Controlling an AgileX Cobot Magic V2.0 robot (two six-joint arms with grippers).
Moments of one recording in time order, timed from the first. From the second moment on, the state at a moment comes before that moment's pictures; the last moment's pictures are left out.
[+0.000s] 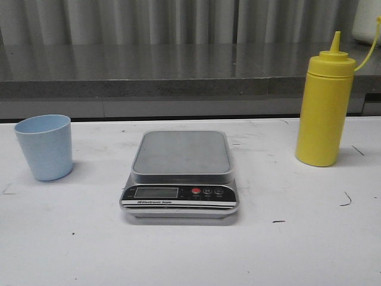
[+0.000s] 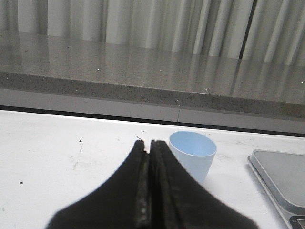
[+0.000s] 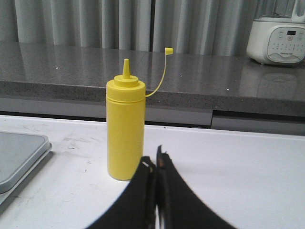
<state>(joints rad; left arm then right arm) -0.03 -0.01 0.00 -0.10 0.08 -0.01 0.04 -0.01 0.03 0.00 0.01 0.01</state>
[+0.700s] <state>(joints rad) -0.03 0.01 -0.25 -0.10 0.13 -0.01 0.04 -0.01 -0.24 -0.03 0.18 0.01</state>
